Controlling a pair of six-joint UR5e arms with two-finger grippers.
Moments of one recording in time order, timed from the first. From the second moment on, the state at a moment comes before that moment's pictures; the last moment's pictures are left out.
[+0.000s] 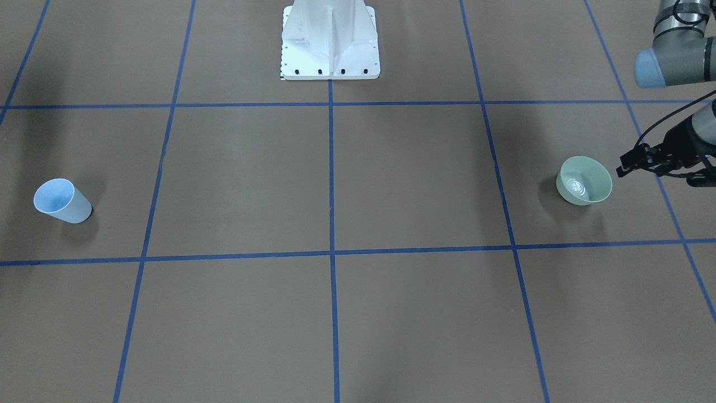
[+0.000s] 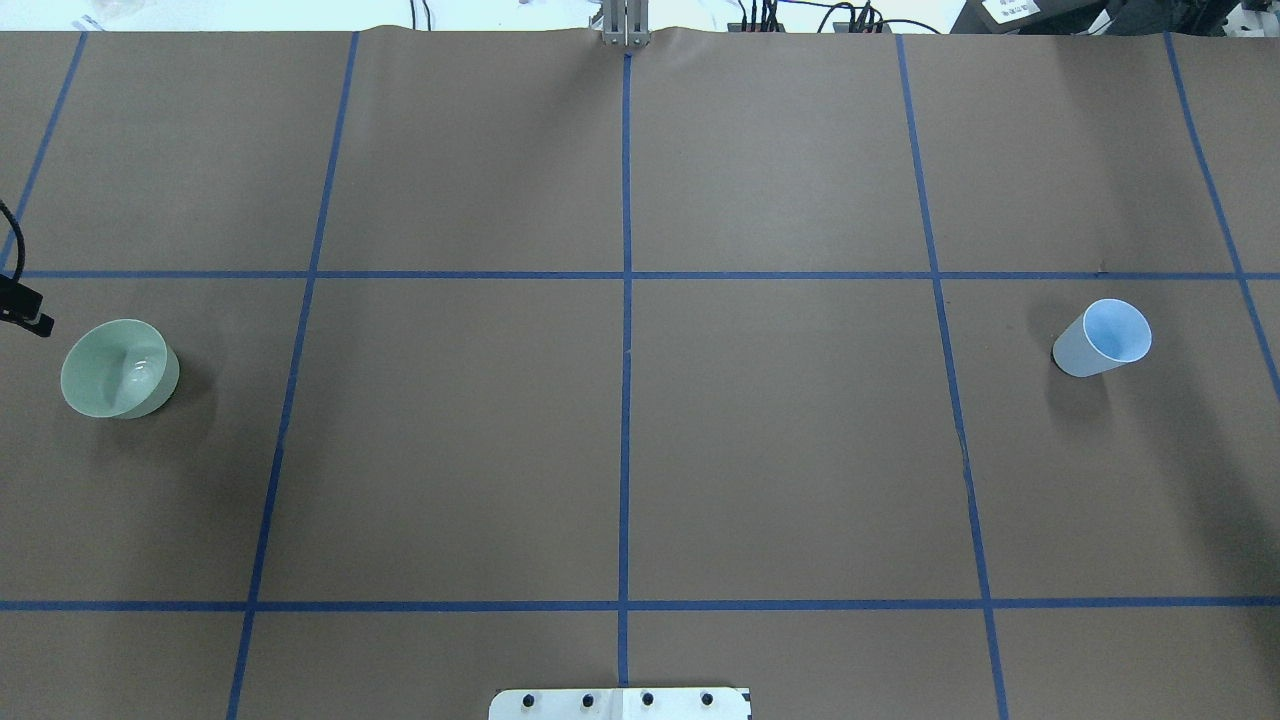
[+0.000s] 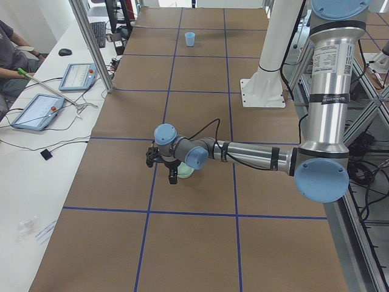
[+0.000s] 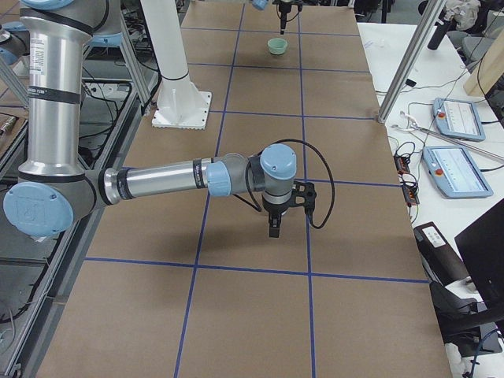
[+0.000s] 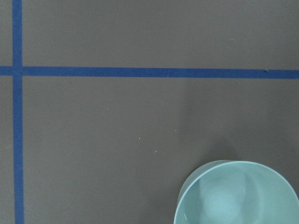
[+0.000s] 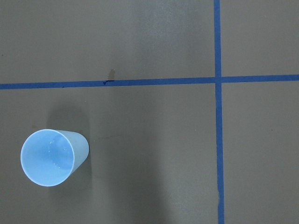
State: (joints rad) left arm -1.13 -1.59 -1.58 -1.94 -2.34 -0.58; right arm 1.47 -1.68 1.86 -1.57 2.40 0.23
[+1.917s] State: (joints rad) left arm -0.81 -2.15 -1.47 -2.07 -2.36 -1.26; right arm 1.46 -1.68 1.86 -1.57 2.43 0.22
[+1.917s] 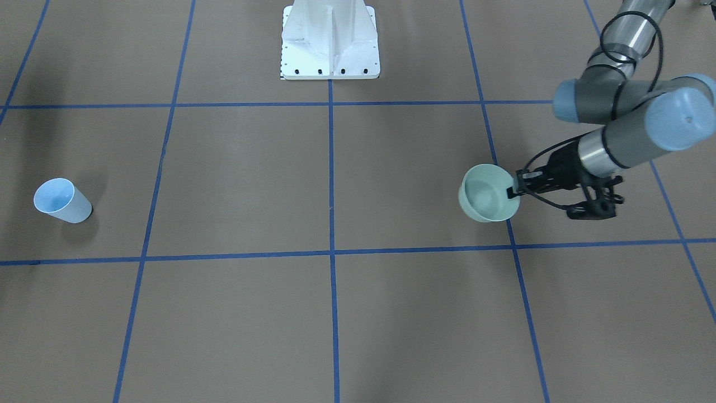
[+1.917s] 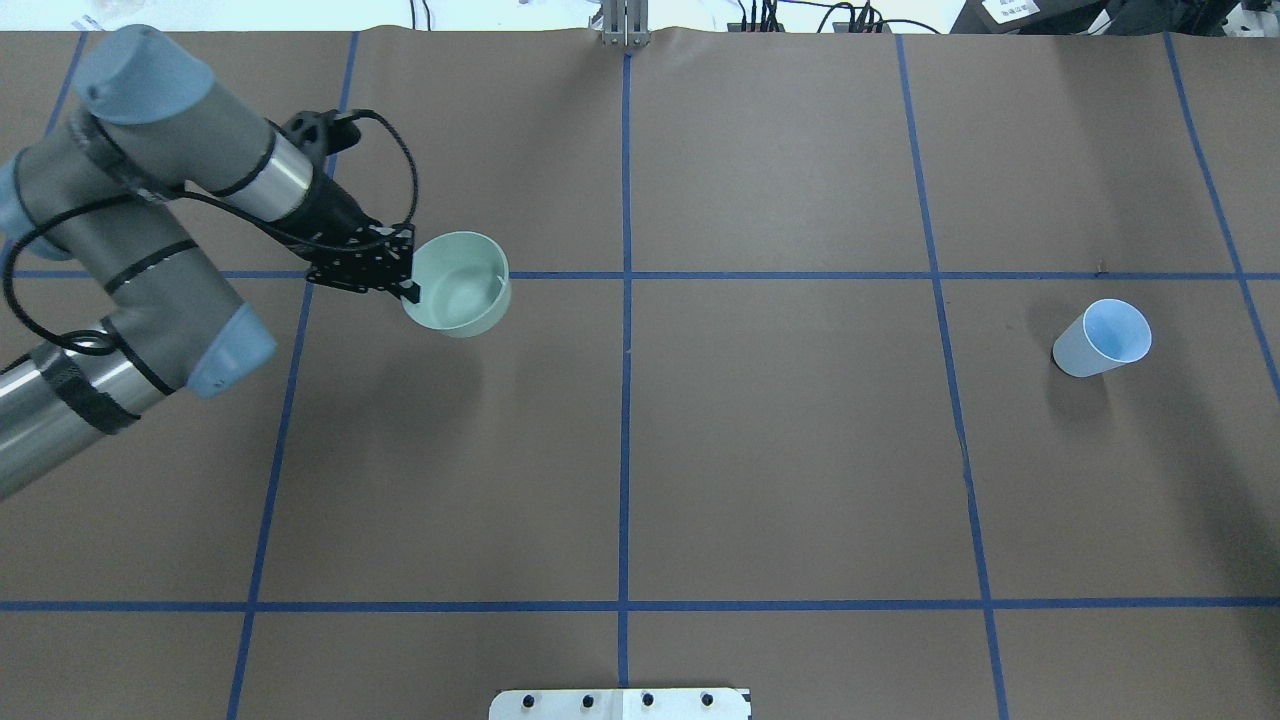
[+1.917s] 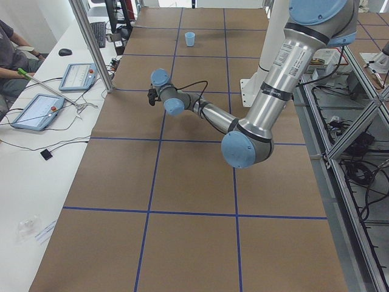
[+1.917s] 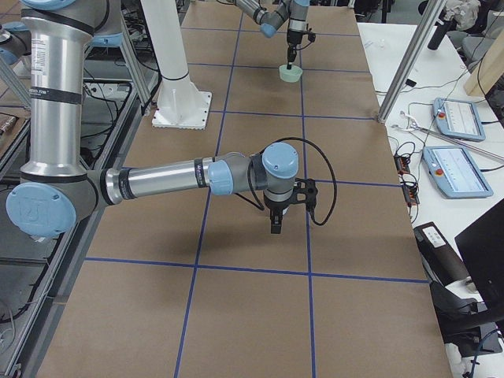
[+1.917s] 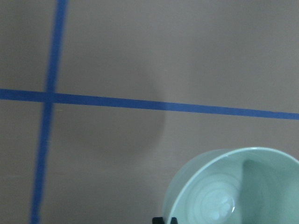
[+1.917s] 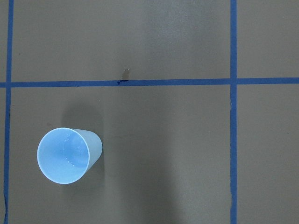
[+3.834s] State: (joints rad) left arm -0.63 -2.34 -1.33 -2.04 -2.12 -1.36; right arm 1.45 -1.68 1.86 -1.56 2.43 0.22
